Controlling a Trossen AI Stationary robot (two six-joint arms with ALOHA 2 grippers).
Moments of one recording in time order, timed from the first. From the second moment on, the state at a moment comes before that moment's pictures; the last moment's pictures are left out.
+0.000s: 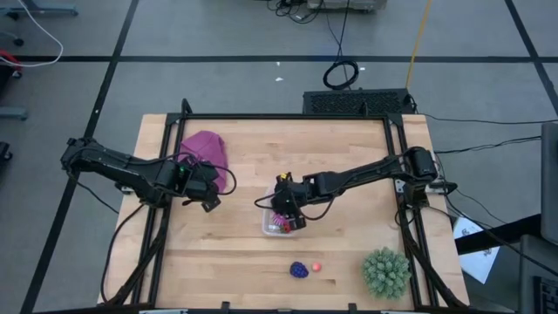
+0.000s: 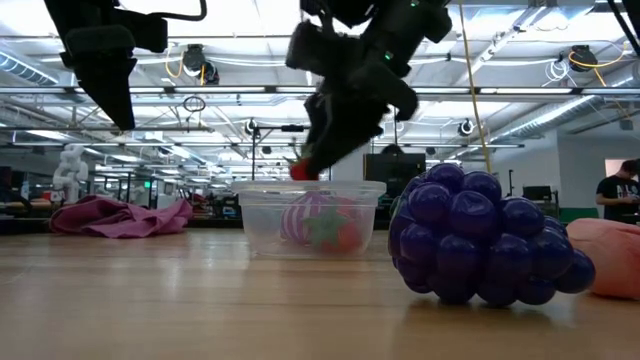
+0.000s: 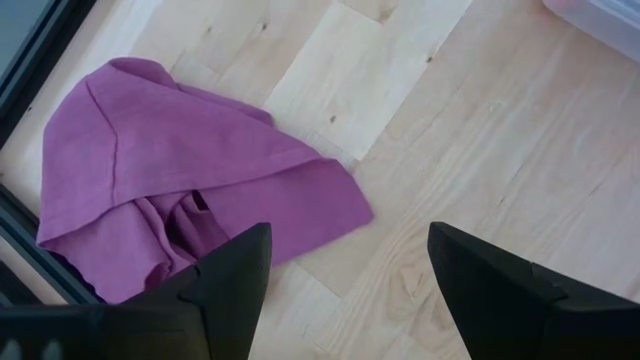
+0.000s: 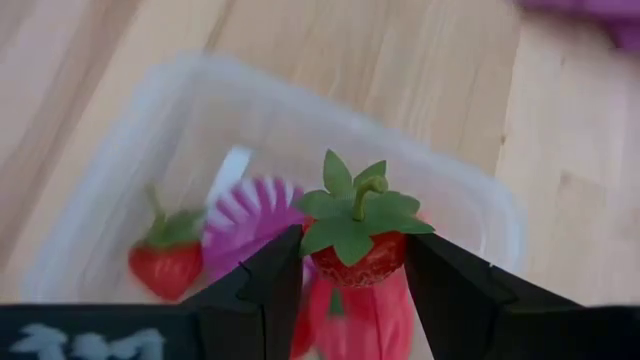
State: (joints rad) left arm -0.22 1.13 0.92 -1.15 -0.42 -0.76; right arm 0.10 1.90 1.34 -0.40 0.04 -0.25
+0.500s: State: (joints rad) left arm -0.22 1.13 0.92 -1.15 -0.43 -0.76; right arm 0.10 1.91 1.34 -0.36 0.02 -0.25
